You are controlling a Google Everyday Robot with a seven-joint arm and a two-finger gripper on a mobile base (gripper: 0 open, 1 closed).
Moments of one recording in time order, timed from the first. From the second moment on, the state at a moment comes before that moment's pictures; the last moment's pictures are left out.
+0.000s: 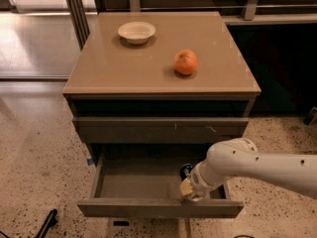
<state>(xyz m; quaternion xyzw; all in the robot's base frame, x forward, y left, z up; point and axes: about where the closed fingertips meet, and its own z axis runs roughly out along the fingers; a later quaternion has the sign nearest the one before) 0.458 -0.116 0.516 -0.16 0.97 0.15 0.07</state>
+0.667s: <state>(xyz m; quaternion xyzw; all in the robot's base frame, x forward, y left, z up) 0.504 -0.098 0.429 -0.15 0.97 0.18 0.04</state>
